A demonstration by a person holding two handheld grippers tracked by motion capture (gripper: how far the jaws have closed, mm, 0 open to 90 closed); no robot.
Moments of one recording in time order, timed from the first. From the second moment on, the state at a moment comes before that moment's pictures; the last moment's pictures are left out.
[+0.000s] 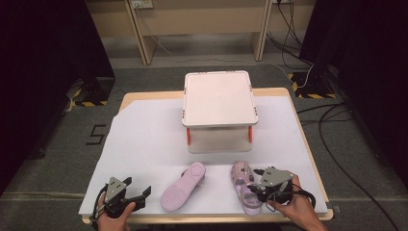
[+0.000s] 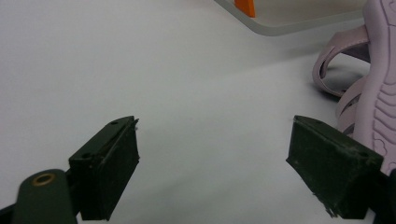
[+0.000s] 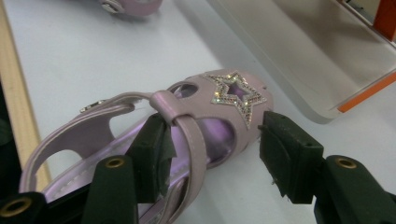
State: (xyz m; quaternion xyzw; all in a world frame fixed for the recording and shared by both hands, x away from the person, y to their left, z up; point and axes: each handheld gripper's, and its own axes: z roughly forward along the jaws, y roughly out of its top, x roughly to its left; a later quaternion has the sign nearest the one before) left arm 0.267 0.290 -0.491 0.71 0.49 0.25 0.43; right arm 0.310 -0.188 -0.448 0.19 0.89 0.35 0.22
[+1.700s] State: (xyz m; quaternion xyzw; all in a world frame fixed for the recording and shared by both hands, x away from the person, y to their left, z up) left arm 0.267 0.292 -0.491 0.71 0.49 0.25 0.44; right arm 0.415 -0.084 -0.450 0.10 0.85 0.34 0.39
